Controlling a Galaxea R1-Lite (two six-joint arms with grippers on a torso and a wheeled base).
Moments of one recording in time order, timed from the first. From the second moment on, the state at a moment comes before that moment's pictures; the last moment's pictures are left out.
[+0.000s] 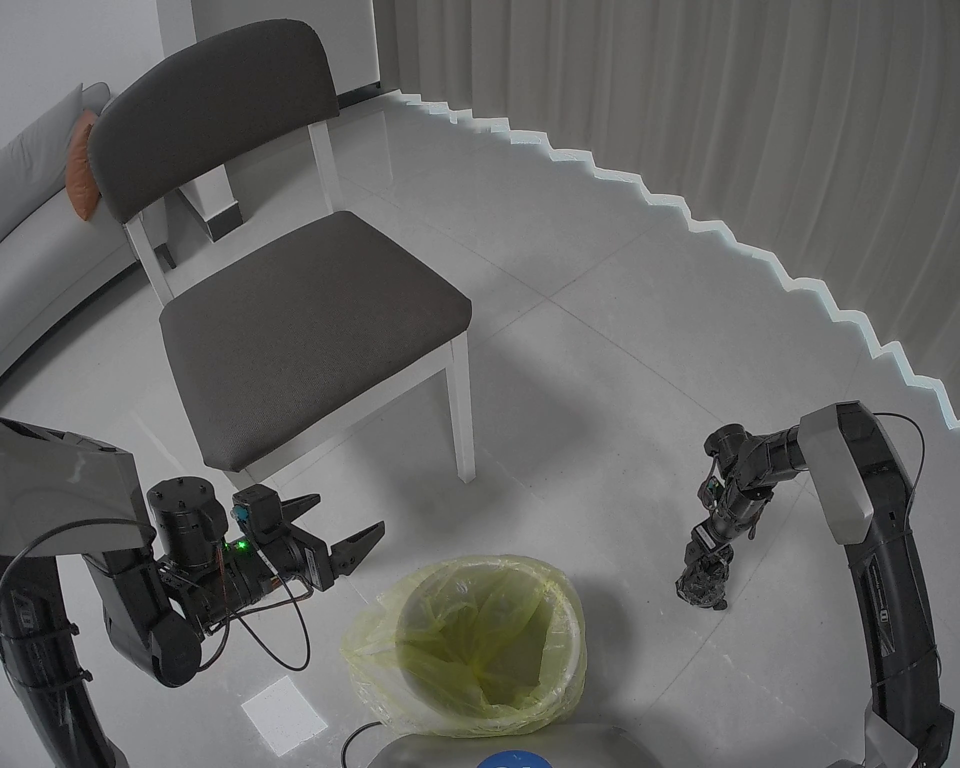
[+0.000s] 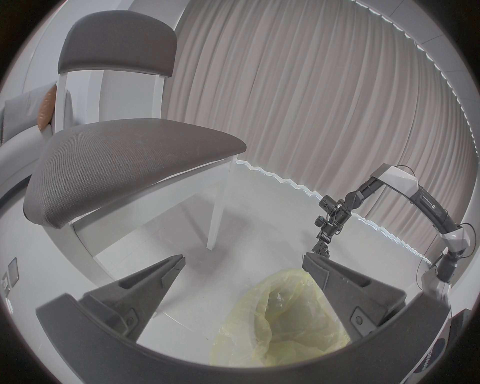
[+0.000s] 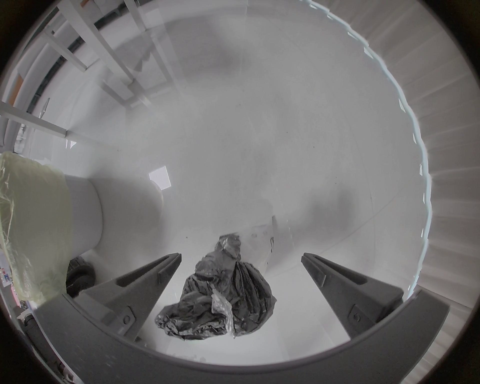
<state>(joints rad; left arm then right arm) -0.25 2.12 -0.33 -1.55 -0.34 -0.03 0.03 2.81 -1.98 0.45 -0.11 -0.35</state>
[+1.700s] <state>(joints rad) -0.25 2.09 -0.33 -1.55 -0.34 -0.04 0.05 2.70 -1.89 0.51 -0.11 -0.29</state>
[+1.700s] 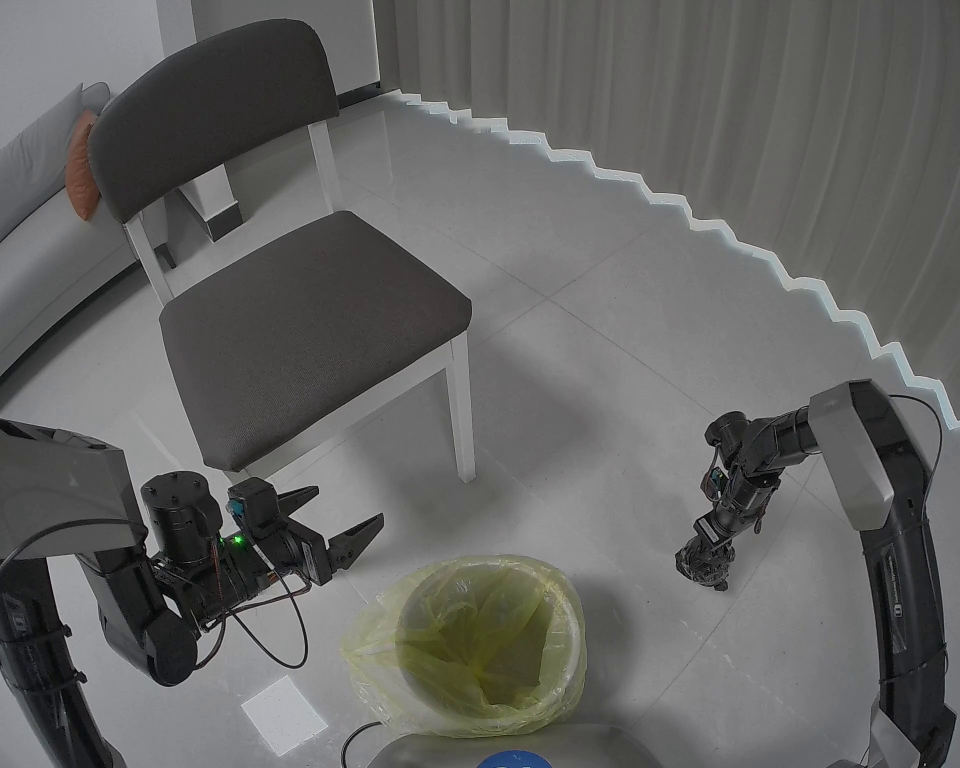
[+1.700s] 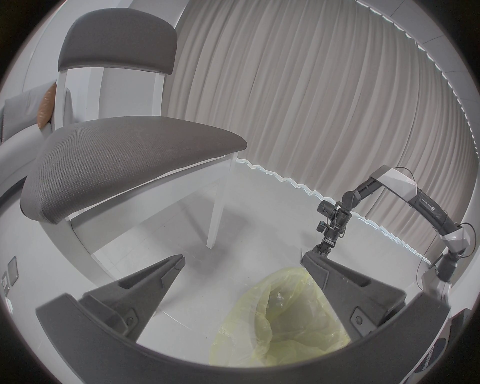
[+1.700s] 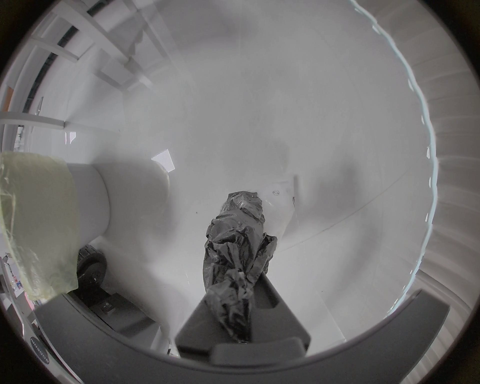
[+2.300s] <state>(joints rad) -0.26 1.85 -0.29 -1.55 -0.34 -0.05 0.13 2.09 -1.37 0.37 -0.11 -0.32</state>
